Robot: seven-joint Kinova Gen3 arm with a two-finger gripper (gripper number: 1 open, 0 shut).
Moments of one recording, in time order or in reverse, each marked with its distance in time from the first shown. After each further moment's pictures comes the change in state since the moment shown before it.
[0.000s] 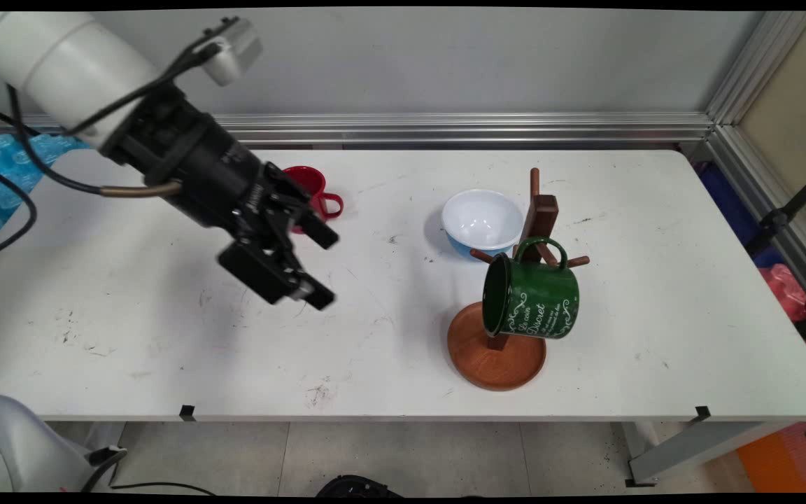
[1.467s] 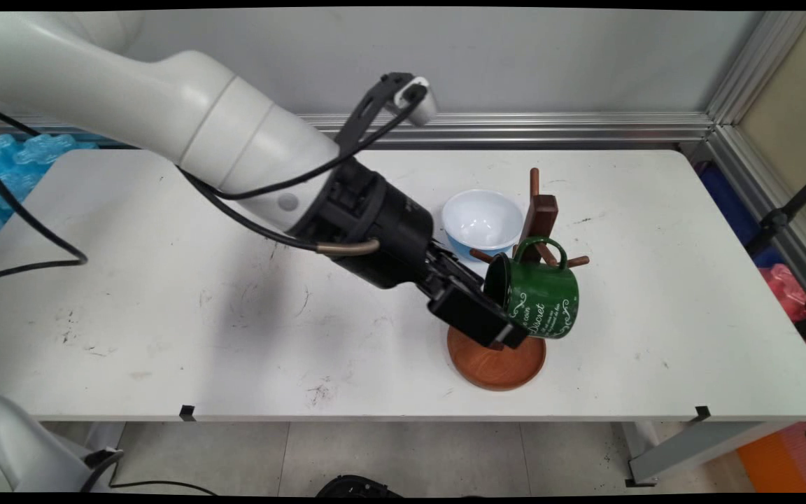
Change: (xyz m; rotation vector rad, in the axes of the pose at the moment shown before) arm 0.063 0.048 0.115 -0.036 0.183 -0.276
